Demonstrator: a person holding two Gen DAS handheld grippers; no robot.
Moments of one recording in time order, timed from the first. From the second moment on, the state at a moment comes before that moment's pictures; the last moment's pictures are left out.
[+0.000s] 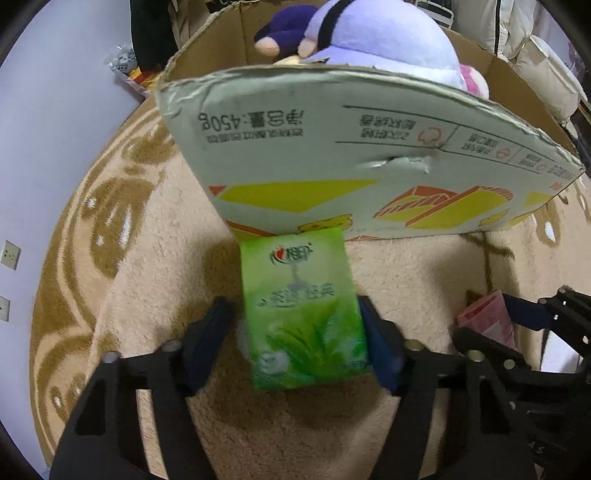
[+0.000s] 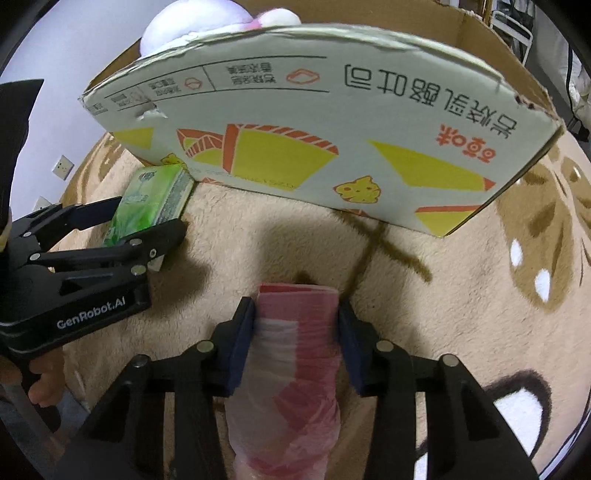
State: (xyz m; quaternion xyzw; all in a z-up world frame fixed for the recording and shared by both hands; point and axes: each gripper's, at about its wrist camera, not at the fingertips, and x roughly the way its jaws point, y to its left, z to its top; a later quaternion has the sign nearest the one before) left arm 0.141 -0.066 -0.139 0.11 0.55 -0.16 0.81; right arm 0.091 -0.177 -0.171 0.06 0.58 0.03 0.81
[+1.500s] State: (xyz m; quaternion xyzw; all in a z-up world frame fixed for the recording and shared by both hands) left arm 0.065 -0.020 0.014 0.08 0.29 -0.09 0.95; right arm 0.030 -0.233 0.018 0.05 0.26 -0.08 0.96
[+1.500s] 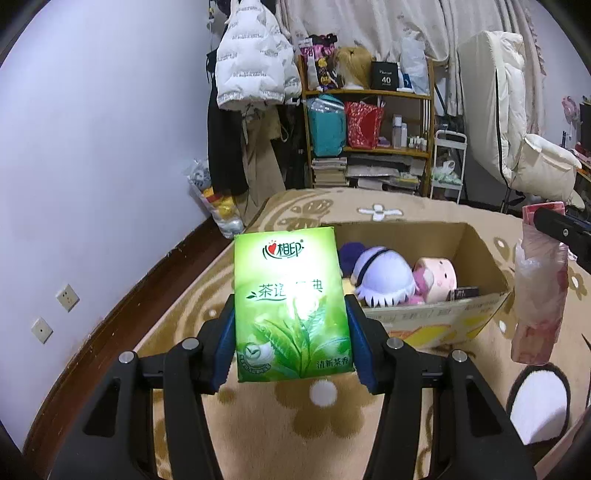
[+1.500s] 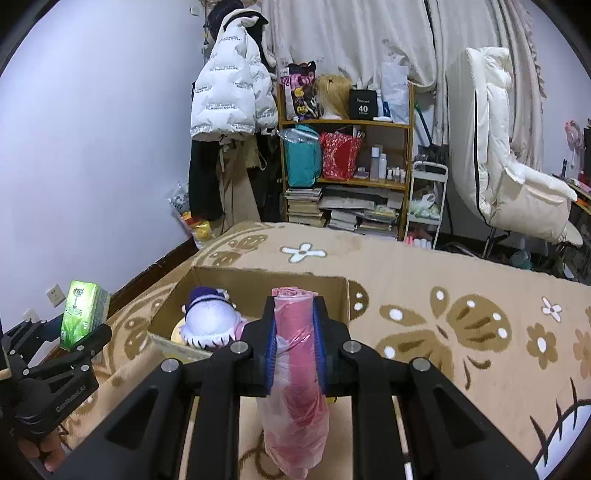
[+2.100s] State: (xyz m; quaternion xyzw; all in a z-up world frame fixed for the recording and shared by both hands) left arm 0.108 -0.066 0.042 0.12 0.24 -0.13 0.96; right arm 0.072 -0.249 0.030 0.06 0.23 -0.05 0.97
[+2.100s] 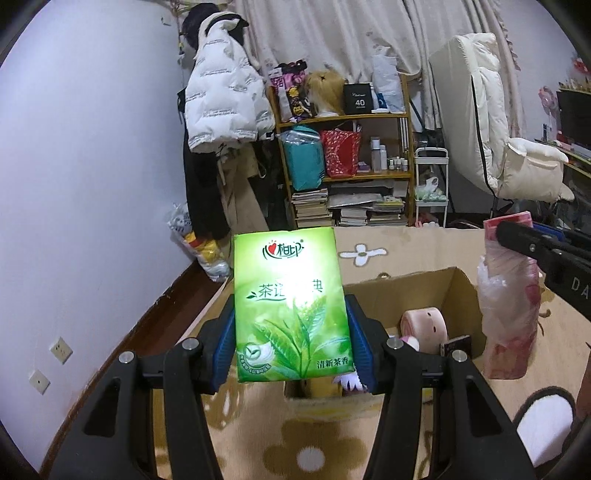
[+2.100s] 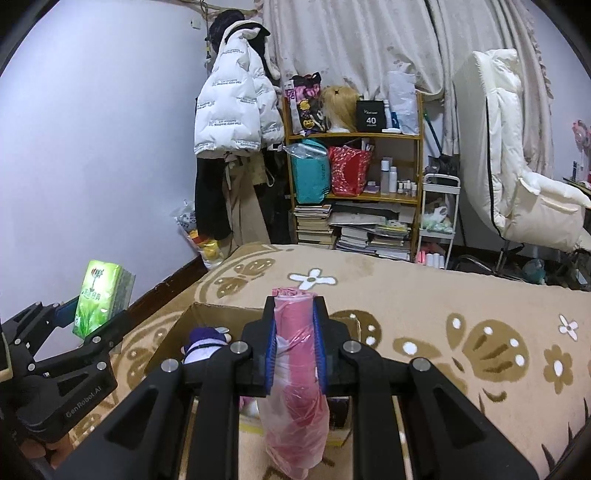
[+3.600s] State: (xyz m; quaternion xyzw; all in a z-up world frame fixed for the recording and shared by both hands) left arm 0.149 -0.141 -0.018 0.15 0.33 -0.21 0.91; right arm 0.141 -0.303 -0.023 0.13 0.34 0.00 0.93
